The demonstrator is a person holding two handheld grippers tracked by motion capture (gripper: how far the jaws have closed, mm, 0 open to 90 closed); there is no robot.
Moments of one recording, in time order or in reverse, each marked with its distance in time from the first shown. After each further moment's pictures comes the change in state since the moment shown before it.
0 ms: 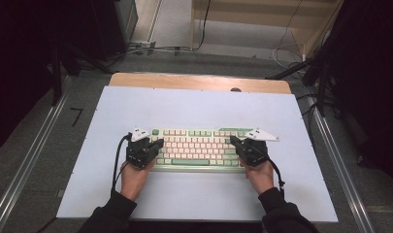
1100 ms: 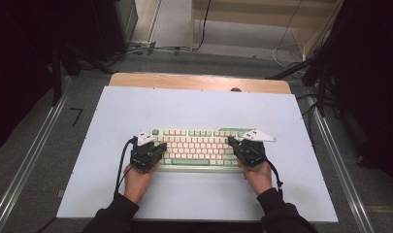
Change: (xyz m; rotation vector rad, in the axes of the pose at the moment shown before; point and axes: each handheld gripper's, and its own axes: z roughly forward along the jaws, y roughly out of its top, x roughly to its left) left arm -0.009 -0.008 0.007 0.020 0.006 0.028; right arm 0.006 -0.001 0.003 0.011 0.011 -0.013
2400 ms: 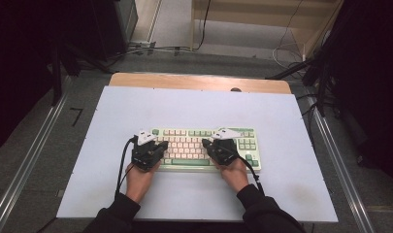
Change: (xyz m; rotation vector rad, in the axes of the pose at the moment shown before) left arm -0.002 0.002 0.002 -0.027 -0.007 -0.013; right arm 0.053 0.010 0.048 0.068 0.105 -0.076
